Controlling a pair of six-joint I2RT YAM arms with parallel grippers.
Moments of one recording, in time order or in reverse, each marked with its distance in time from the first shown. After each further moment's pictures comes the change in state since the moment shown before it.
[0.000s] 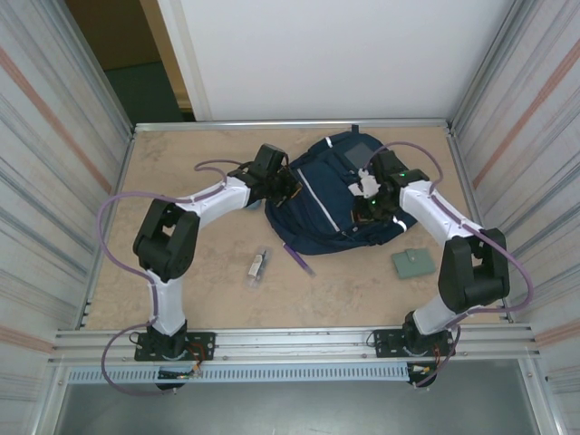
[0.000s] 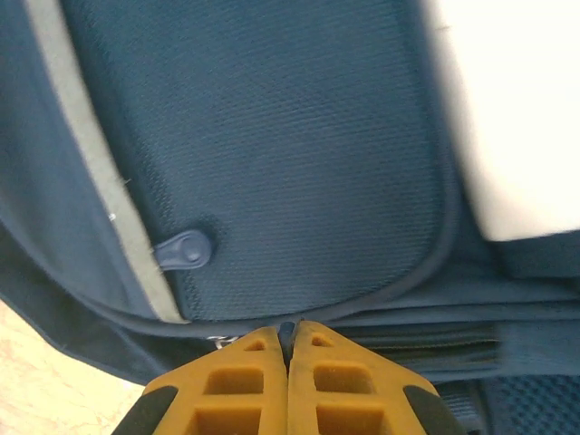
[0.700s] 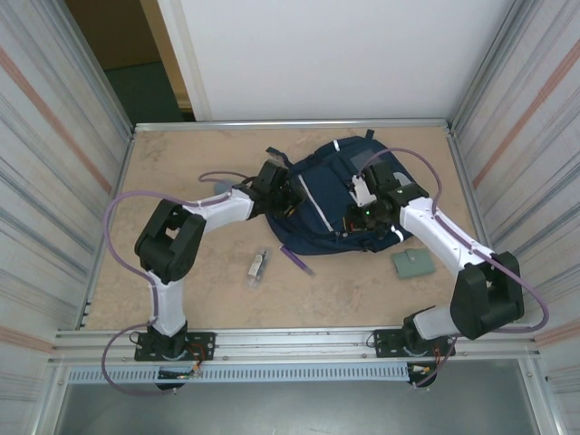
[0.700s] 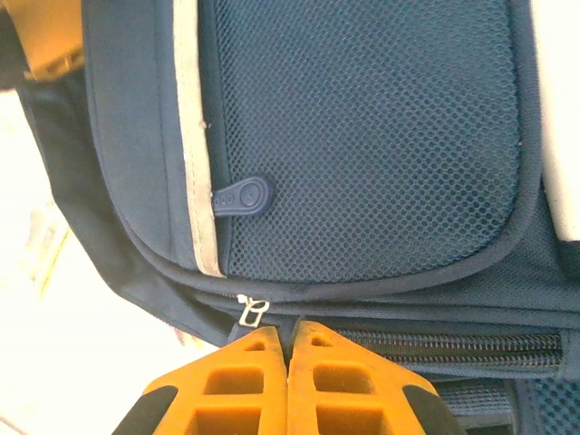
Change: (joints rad) left arm -0.048 -0.019 -0.158 0.101 -0.018 0.041; right arm 0.074 -0.166 -0.115 0.059 -0.010 0.114
